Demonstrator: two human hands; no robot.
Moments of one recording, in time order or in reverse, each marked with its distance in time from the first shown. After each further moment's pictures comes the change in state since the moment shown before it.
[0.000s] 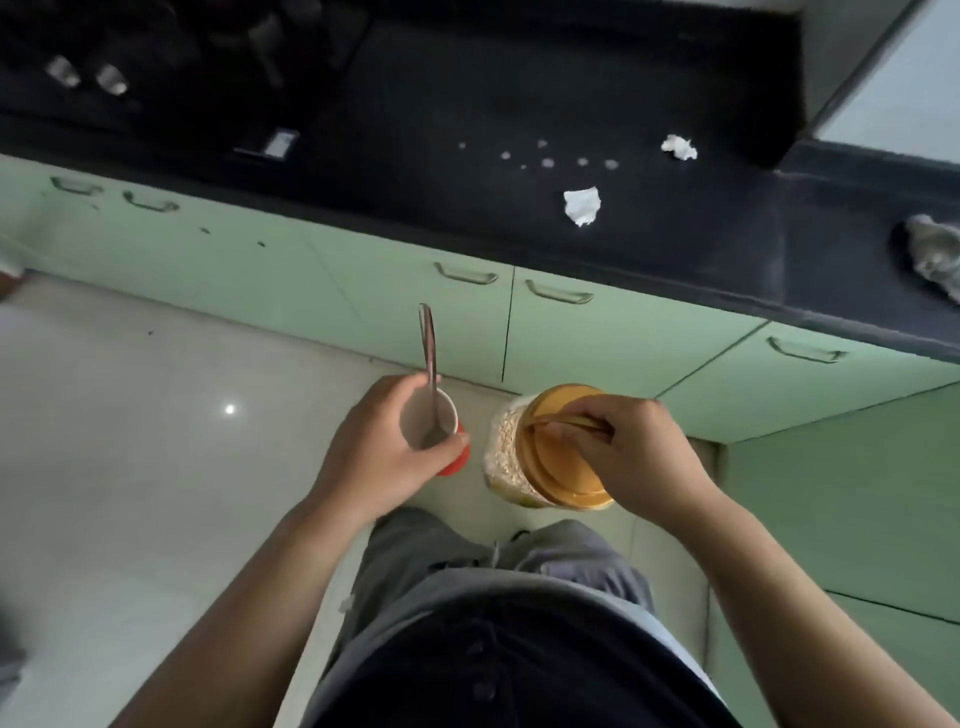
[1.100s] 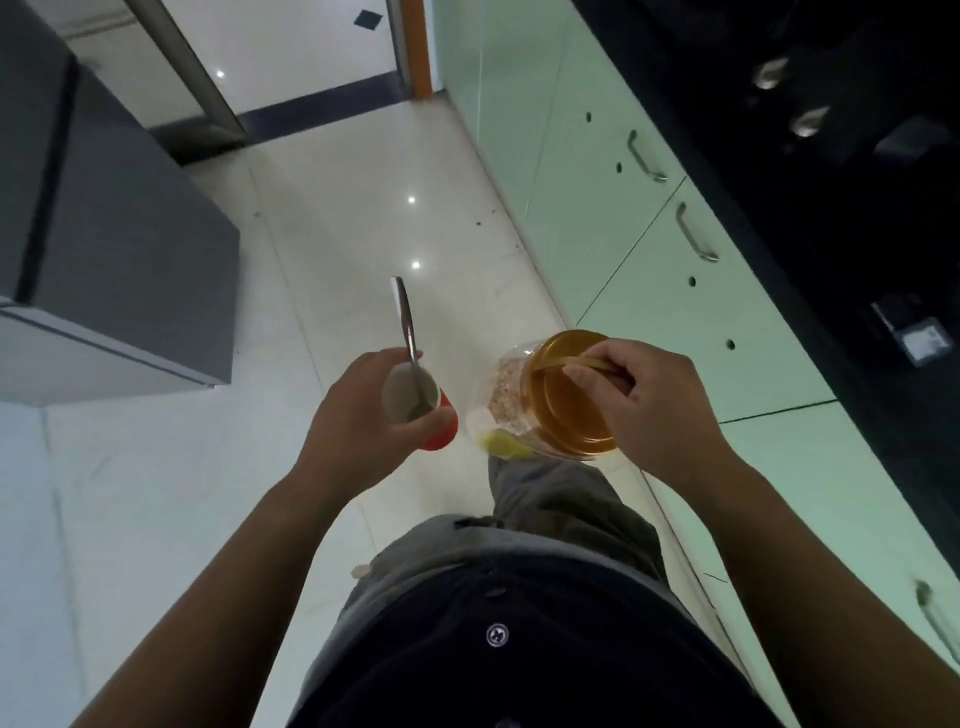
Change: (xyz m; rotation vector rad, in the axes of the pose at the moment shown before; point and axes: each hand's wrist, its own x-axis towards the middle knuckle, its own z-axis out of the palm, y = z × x) left_hand -0.074 -0.388 -0.326 -0.212 0.583 -0.660; right_hand 0.235 -0.428 0.370 -0.169 -0.562 -0.585
